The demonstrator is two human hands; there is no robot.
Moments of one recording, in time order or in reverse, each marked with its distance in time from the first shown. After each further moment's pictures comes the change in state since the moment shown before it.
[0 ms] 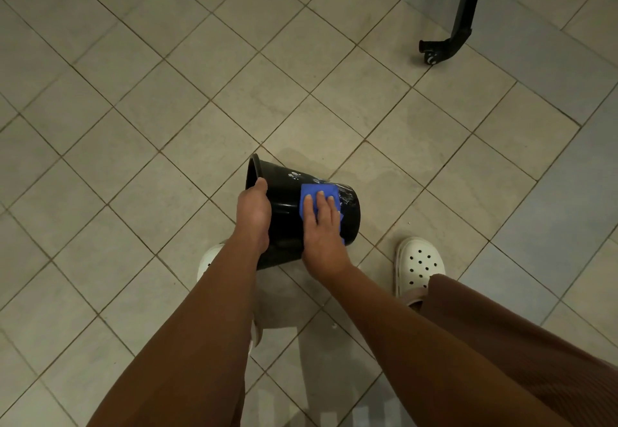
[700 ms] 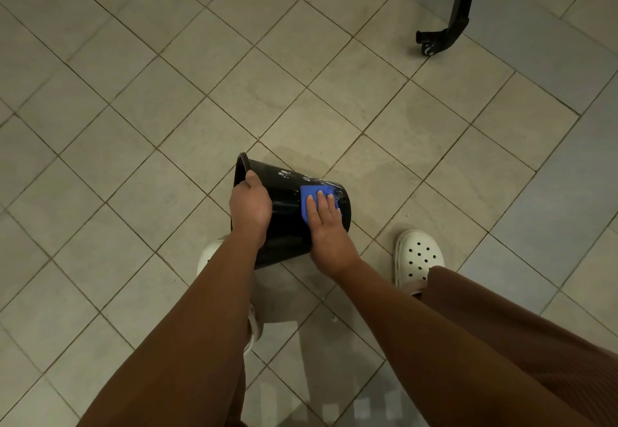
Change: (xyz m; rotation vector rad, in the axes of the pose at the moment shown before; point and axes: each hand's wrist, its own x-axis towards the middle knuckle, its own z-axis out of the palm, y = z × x) left_hand 0.007 -0.006 -0.001 0.221 0.137 0.213; right_hand -0.003 0.020 0.003 0.049 -0.095 -0.026
